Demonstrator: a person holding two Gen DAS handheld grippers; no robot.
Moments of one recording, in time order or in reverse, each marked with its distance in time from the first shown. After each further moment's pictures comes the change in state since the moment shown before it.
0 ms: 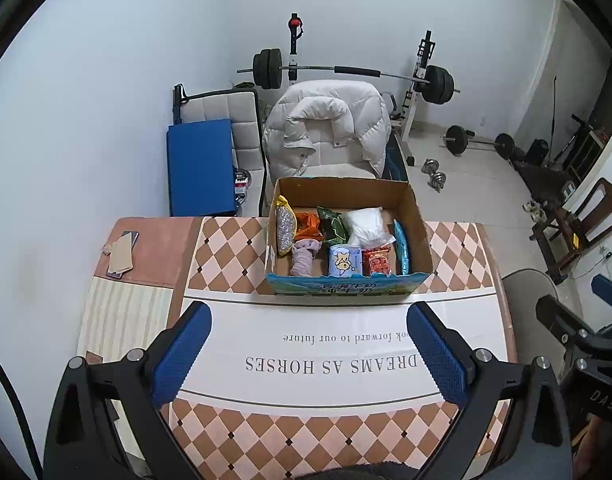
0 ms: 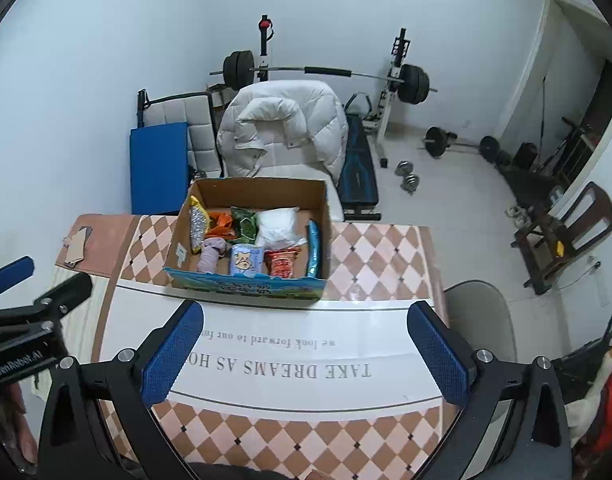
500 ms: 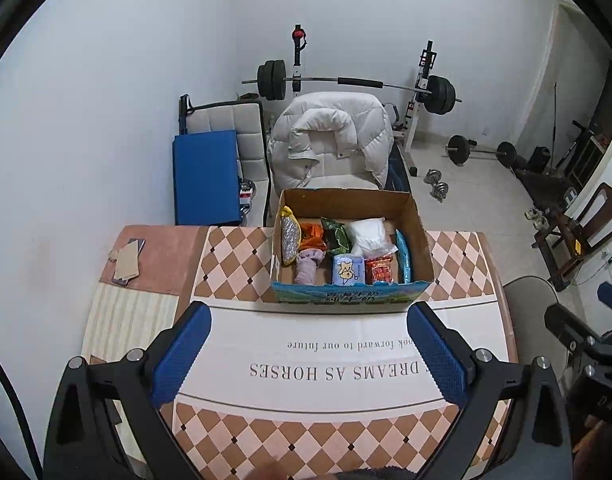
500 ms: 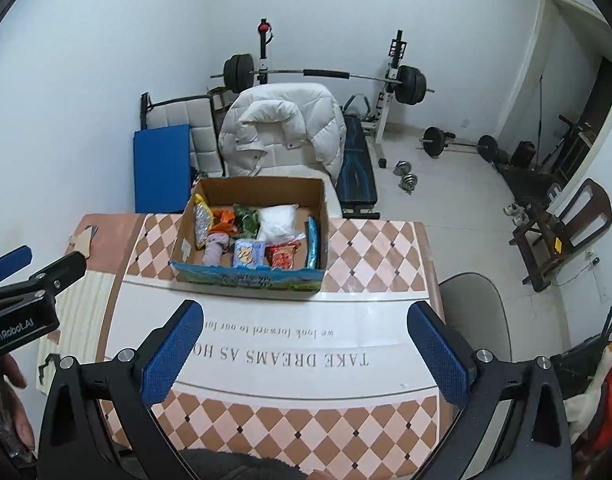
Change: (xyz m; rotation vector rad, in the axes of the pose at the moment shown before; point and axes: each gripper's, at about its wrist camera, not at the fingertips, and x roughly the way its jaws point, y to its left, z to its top) left arm -0.009 0.000 -0.003 0.002 -0.048 0.016; right arm -0.024 -0.006 -0.010 0.011 -0.014 0.003
